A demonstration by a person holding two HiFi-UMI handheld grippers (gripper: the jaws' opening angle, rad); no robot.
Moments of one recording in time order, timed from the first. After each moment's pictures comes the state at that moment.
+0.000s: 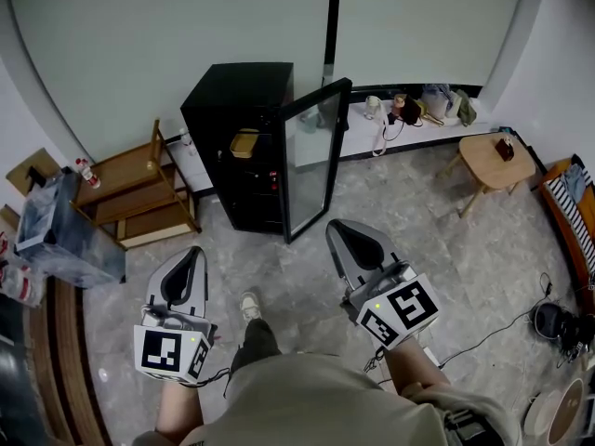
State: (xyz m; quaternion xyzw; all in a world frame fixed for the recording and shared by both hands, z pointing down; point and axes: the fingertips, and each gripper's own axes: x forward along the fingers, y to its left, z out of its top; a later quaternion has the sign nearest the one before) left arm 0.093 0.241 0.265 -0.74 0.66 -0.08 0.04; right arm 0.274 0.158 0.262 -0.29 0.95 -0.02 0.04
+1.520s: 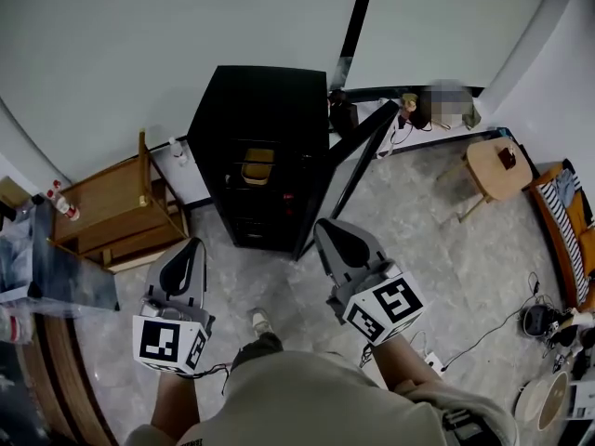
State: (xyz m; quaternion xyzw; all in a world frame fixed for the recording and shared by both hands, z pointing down) left arm -0.159 0.000 0.306 -0.78 0.63 -0.07 0.00; right arm 0.014 -0.062 0.305 -0.33 0.94 -0.07 0.00
